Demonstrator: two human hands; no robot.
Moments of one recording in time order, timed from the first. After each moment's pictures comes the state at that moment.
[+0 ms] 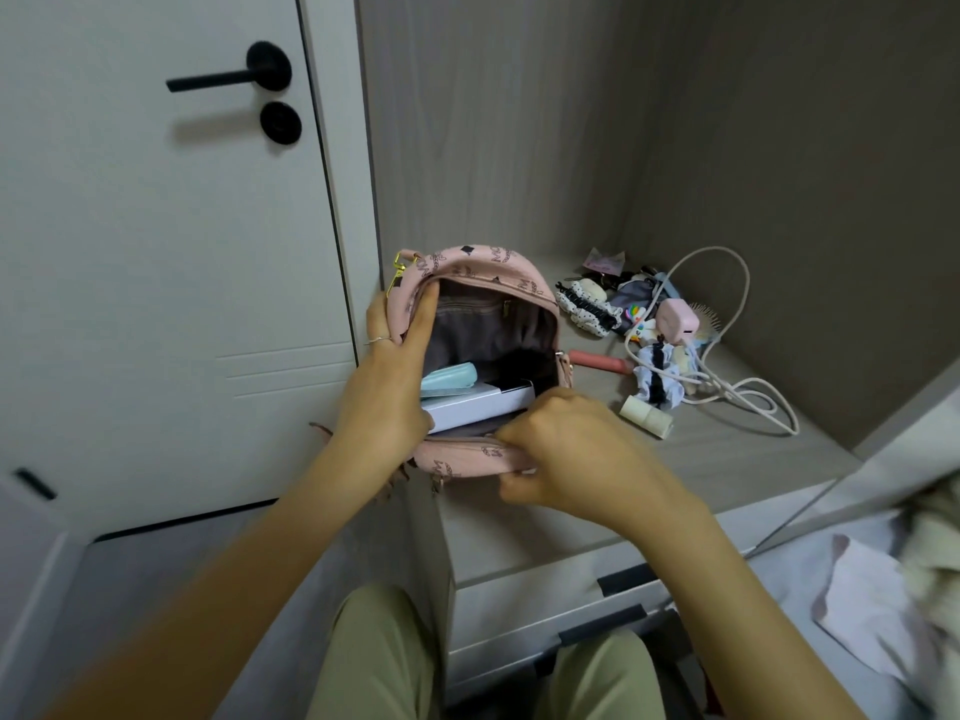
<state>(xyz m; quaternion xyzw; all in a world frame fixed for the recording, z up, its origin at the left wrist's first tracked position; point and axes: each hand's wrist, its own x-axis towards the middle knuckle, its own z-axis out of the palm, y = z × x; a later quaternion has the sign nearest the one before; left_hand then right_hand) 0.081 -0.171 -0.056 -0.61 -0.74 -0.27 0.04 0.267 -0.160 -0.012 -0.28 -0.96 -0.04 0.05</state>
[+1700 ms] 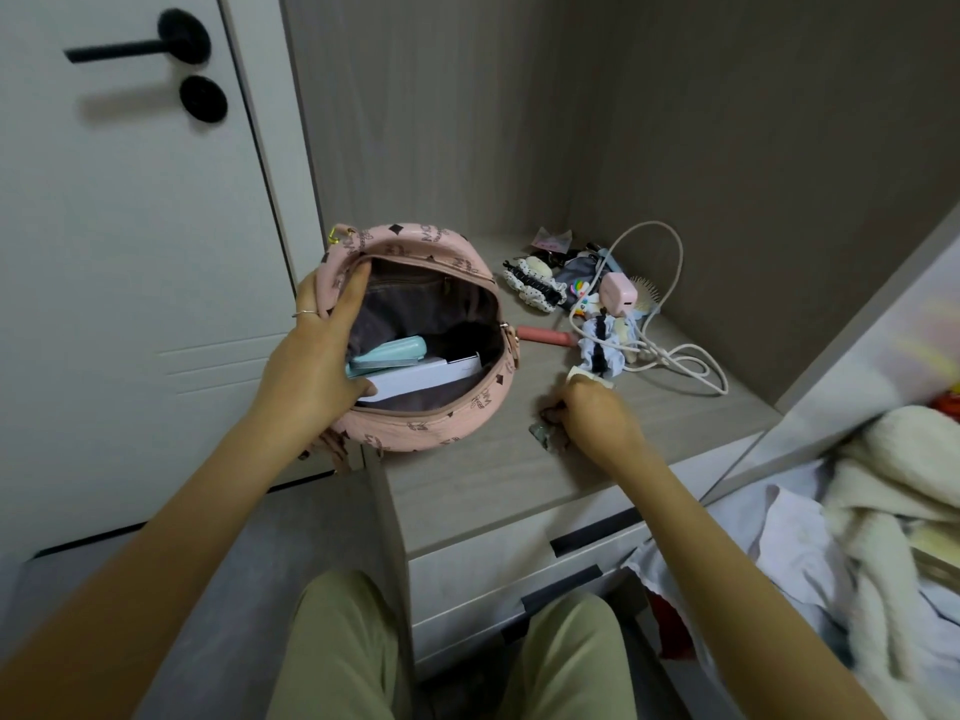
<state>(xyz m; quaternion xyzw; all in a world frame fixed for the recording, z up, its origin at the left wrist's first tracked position) 0.064 -0.168 -0.055 -0.63 -0.73 -0.26 0.02 0.340 -0.070 -0.104 -0.54 -0.84 0.05 0.08</state>
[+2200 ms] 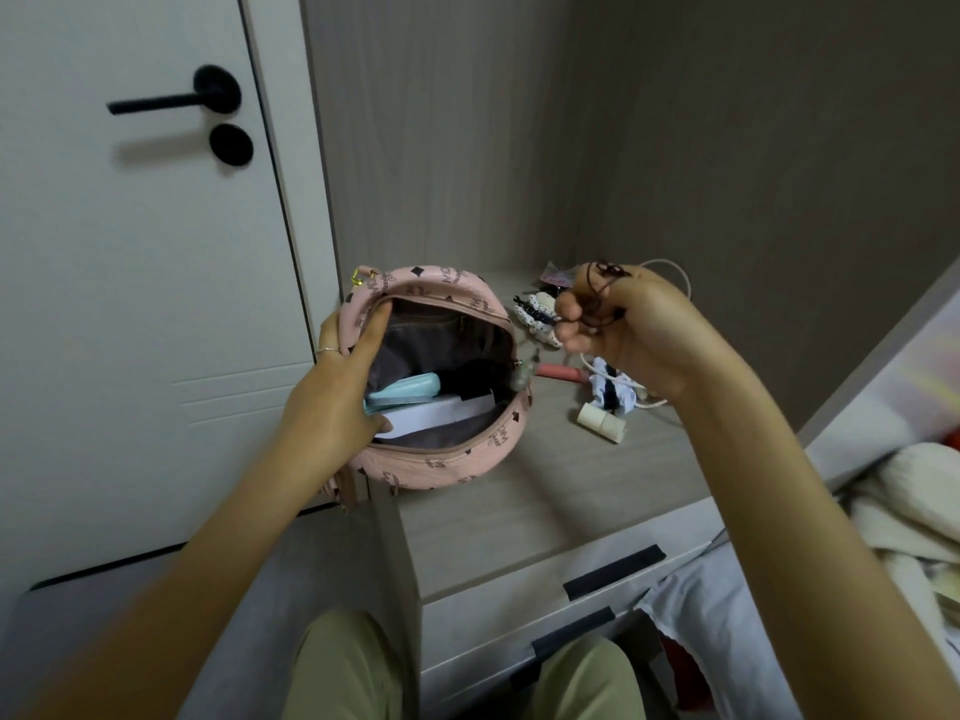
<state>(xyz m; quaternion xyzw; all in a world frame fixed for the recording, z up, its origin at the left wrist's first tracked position) 0.062 -0.166 -0.053 -0.64 -0.72 -0.27 0.02 0.310 -0.099 0.062 -0.31 -0.58 0.67 0.36</state>
